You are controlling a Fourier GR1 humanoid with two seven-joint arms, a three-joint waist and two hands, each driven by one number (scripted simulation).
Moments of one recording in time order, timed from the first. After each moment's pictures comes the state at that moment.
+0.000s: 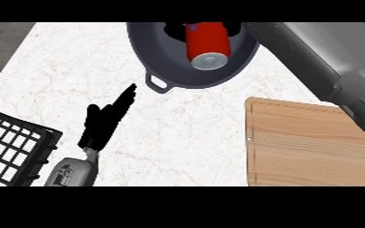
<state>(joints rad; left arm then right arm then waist) -0.15 0.15 -0.15 -1.37 0.03 -0.12 0.16 -1.47 -0.40 0.75 -0.73 0.67 0.15 -0.95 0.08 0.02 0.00</state>
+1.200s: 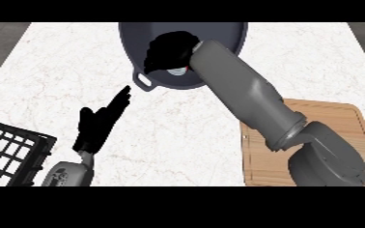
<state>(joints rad) -0.12 0.15 -0.12 -1.38 0.03 -0.12 0.14 -1.40 -0.03 0.80 -0.31 0.97 -0.07 -0.79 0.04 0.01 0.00</state>
